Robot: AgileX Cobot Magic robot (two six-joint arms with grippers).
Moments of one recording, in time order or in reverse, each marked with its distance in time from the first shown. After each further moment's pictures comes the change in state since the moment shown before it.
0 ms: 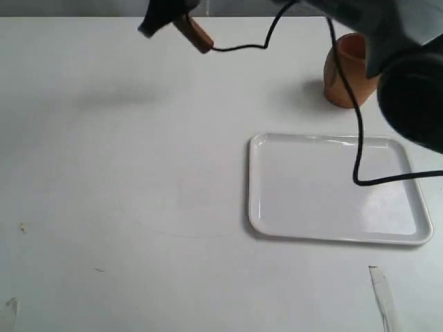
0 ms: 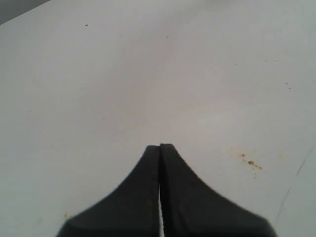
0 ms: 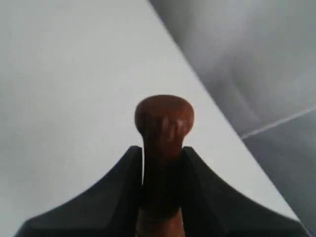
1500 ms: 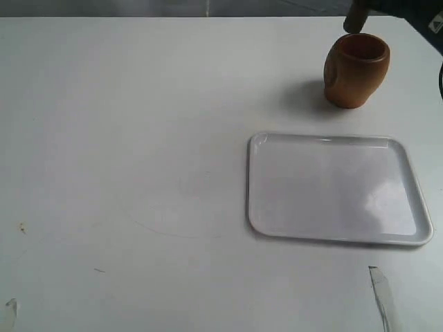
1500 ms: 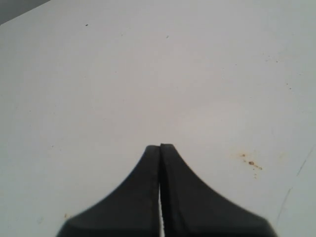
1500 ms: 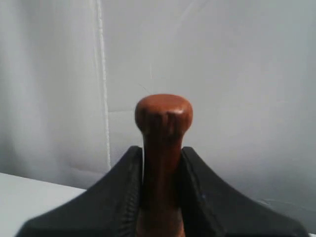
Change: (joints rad) left arm 0.000 0.000 0.000 0.000 0.000 0.000; right arm -0.630 -0.474 1.271 -0.341 -1.527 0.683
